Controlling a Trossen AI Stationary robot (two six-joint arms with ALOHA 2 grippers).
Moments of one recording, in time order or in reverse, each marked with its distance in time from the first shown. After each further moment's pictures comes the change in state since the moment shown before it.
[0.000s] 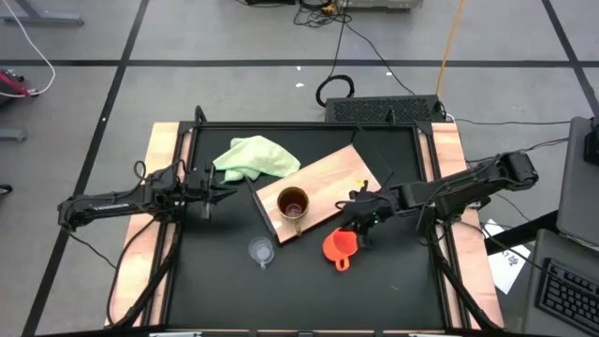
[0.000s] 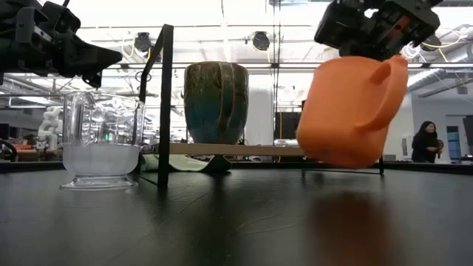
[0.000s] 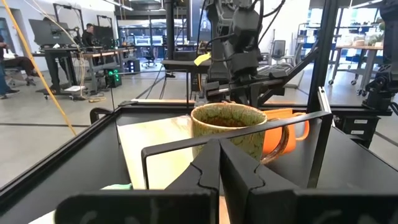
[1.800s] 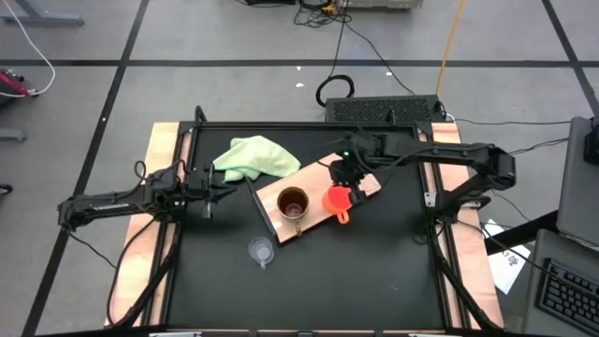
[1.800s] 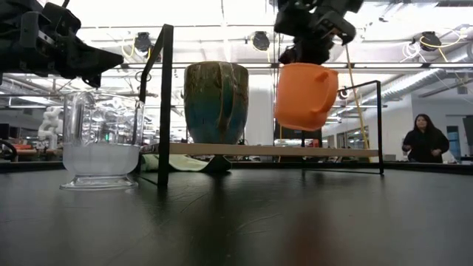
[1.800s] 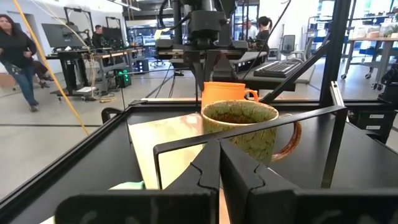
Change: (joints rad) left arm 0.000 0.000 0.000 -0.010 -0.036 0.035; right arm -0.397 0.200 0.562 -0.631 -0.116 -0.637
